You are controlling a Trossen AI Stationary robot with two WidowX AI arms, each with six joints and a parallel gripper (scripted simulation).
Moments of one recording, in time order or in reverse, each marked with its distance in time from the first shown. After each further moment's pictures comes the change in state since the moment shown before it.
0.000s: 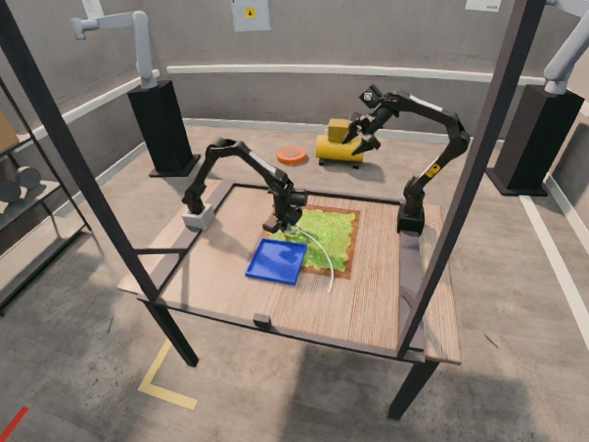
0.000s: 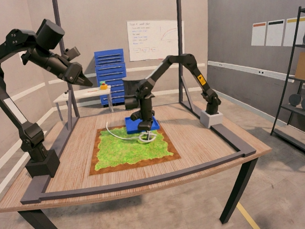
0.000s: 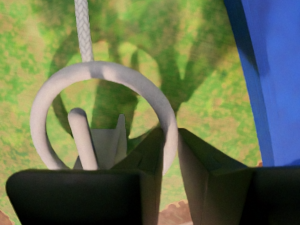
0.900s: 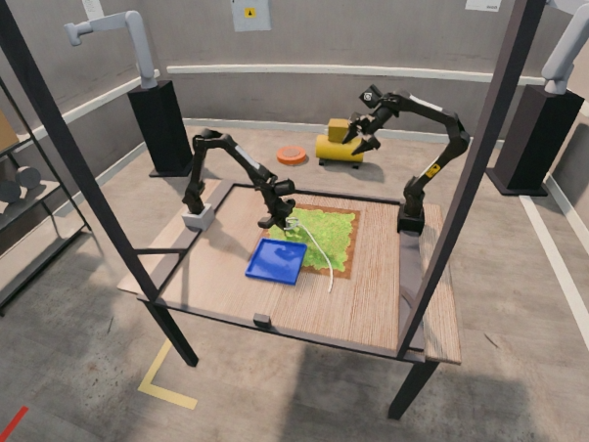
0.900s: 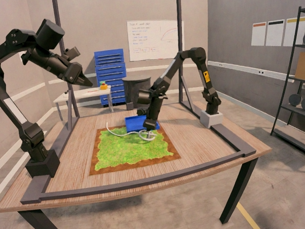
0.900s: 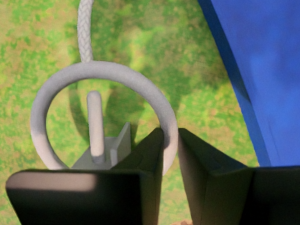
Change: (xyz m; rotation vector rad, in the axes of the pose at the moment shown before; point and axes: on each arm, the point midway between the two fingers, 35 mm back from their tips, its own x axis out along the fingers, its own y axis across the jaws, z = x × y) left arm -0.011 0.000 -0.009 -0.009 -0.330 0.020; right arm 0.000 0.000 0.000 0.000 0.000 0.000
